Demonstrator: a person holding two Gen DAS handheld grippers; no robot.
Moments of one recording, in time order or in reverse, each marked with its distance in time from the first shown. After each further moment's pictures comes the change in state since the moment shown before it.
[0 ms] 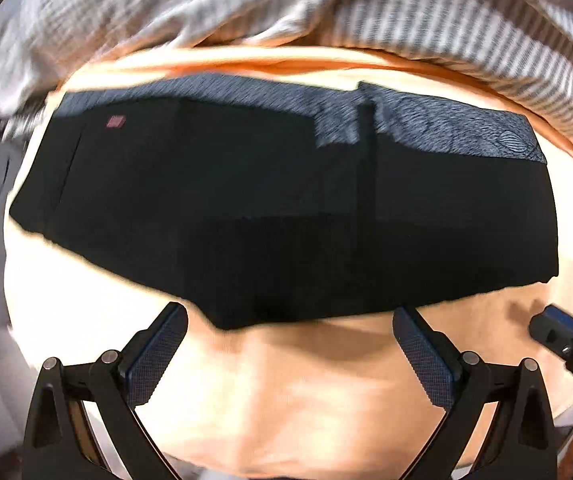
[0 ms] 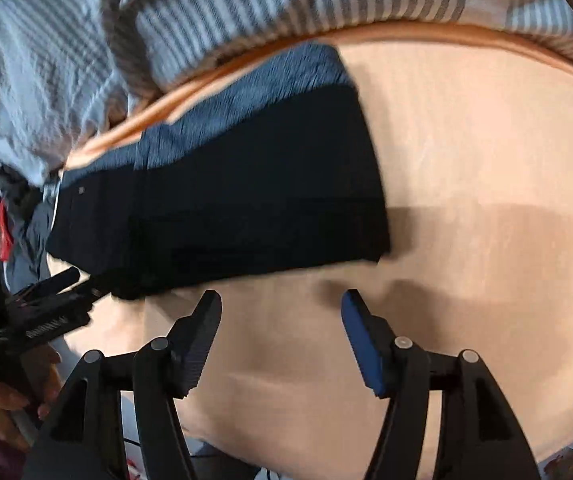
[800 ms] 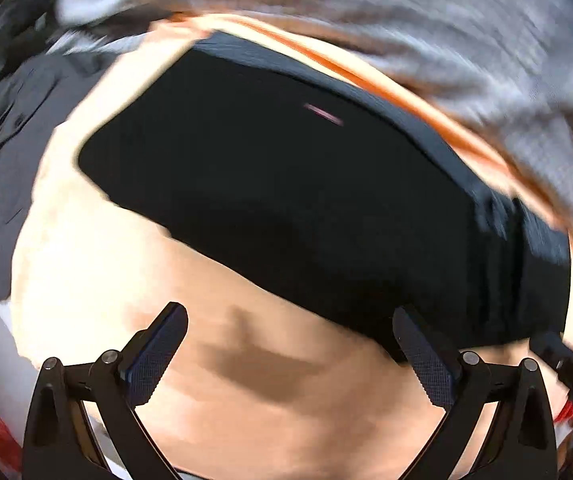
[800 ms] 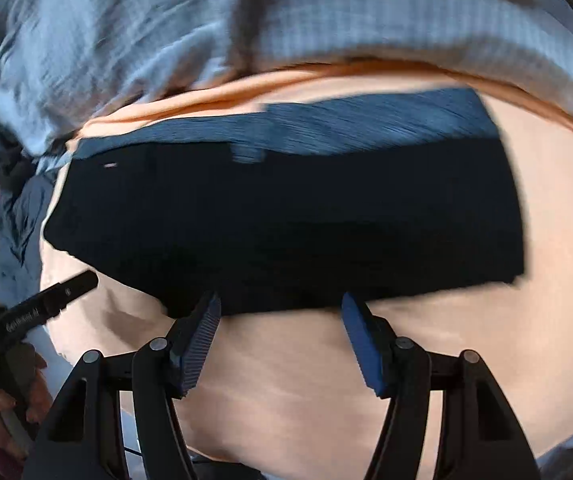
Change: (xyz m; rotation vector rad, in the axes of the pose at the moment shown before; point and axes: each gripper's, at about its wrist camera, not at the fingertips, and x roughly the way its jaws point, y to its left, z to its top) left arm 0.014 0.228 -0.004 -0.271 -0.077 -0.128; right arm 0.039 0.152 0.010 -0.123 -0.048 -0.109
